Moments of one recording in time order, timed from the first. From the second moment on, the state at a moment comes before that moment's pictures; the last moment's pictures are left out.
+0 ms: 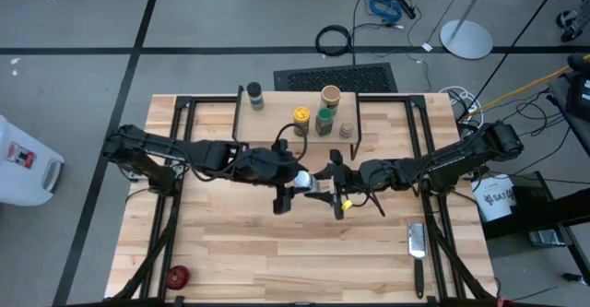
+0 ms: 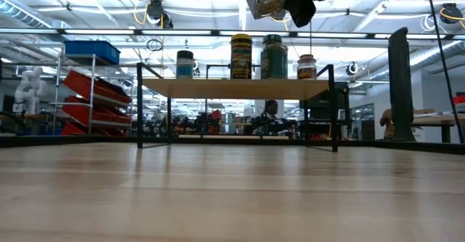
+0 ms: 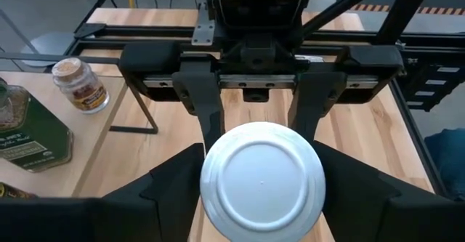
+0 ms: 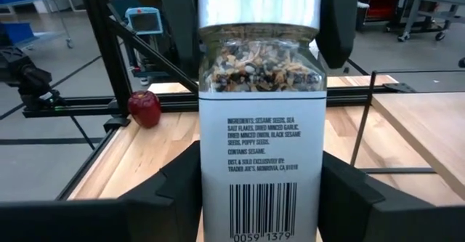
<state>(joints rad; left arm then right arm) -0.18 1.54 1.48 -0.48 -0.19 -0.12 0.22 1.37 0.76 0.45 0.18 0.10</state>
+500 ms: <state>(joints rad) -0.20 1.49 1.48 -0.45 -0.19 -0.06 0.22 1.37 0.76 0.44 0.11 0.11</state>
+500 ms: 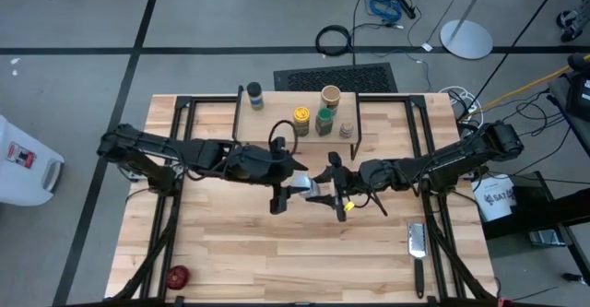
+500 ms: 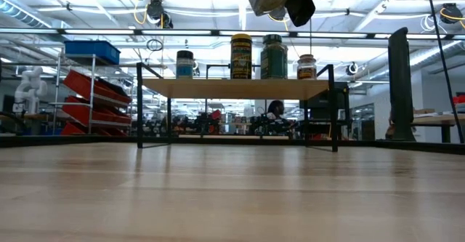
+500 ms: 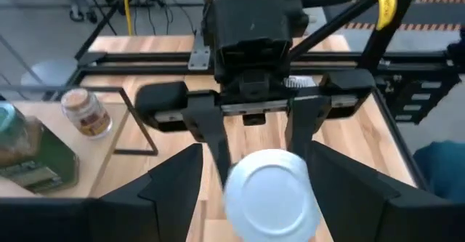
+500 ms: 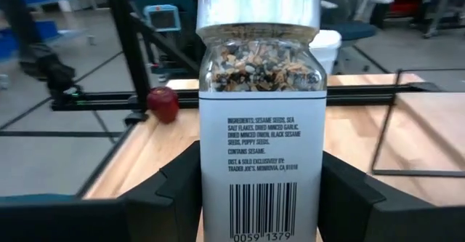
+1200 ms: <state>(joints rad) -0.34 1.46 1.48 -0.43 -0.20 0.38 0.12 1.37 0.76 0.50 -0.33 0.39</state>
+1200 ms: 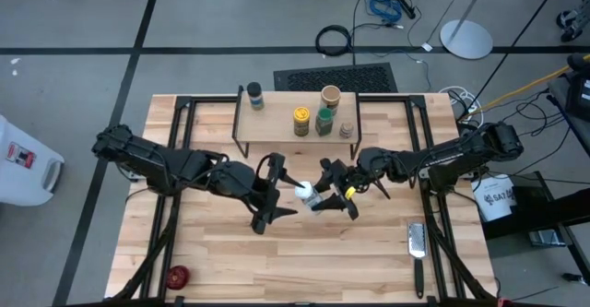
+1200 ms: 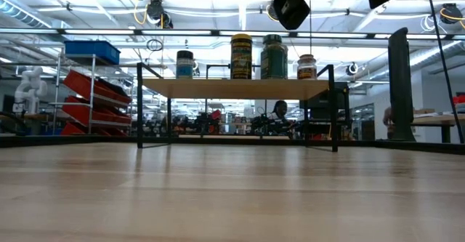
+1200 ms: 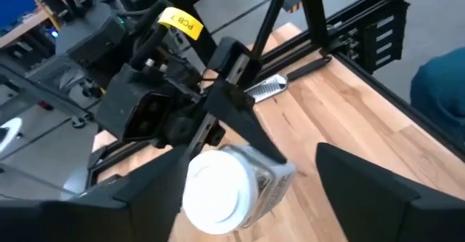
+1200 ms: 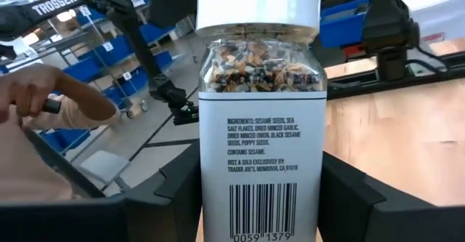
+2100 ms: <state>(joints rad) -0.31 1.57 1.48 -0.37 -0.15 0.48 0.12 1.37 0.76 0.45 -0.45 0.43</state>
